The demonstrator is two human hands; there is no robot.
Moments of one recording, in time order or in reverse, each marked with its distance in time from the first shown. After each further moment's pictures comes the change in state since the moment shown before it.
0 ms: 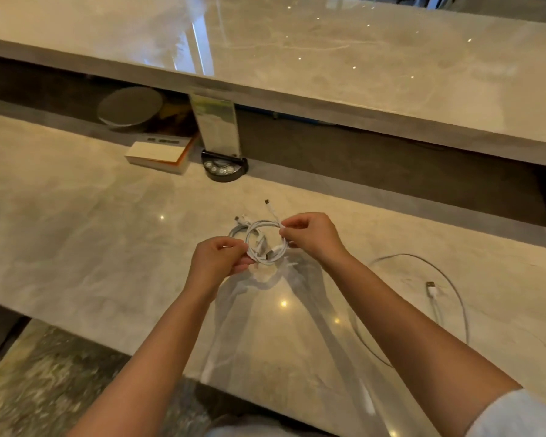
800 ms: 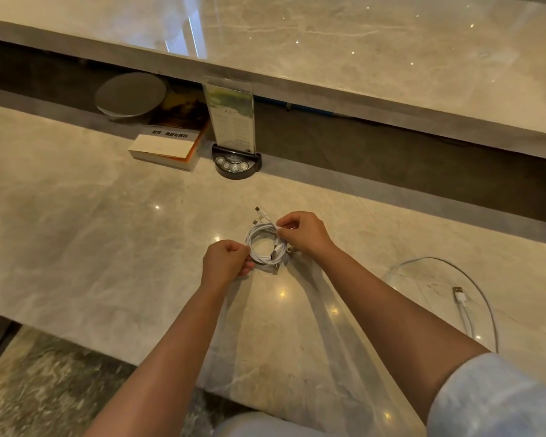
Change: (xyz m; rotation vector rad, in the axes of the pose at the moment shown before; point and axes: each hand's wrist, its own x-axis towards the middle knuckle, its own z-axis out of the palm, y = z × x) left_hand 0.056 -0.033 -0.019 0.107 0.020 -0.085; right_hand 0.049 0.011 0.054 -0.212 -0.053 -0.043
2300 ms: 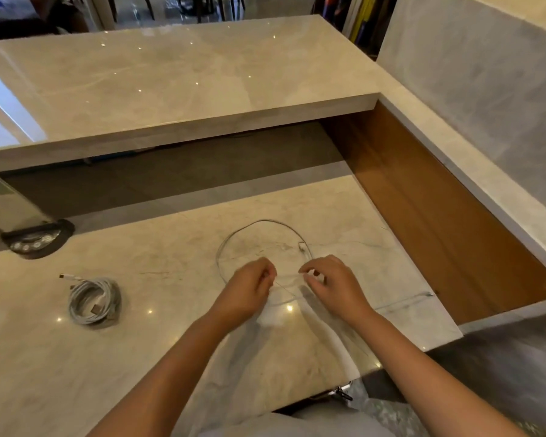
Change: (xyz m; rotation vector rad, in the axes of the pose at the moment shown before) left_hand -0.160 0.021 0.225 0.722 -0.767 0.893; right_hand -0.234 0.207 -0.176 -0.159 0.563 -0.056
